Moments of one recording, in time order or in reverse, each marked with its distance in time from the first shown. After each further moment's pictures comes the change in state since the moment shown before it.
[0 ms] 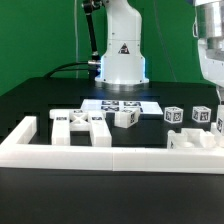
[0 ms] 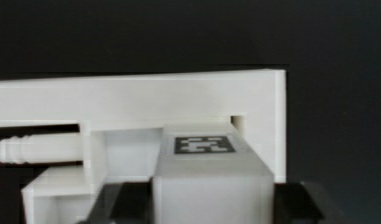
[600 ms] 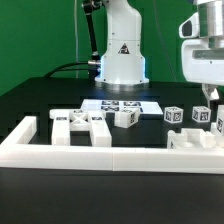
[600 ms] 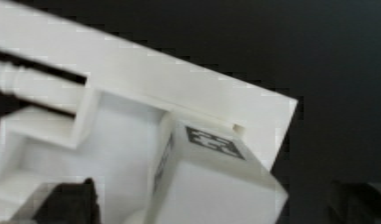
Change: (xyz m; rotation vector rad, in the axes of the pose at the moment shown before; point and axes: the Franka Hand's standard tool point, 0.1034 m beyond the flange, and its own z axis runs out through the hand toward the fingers) arm -0.001 -0.001 -0.001 -0.008 0.020 -0.484
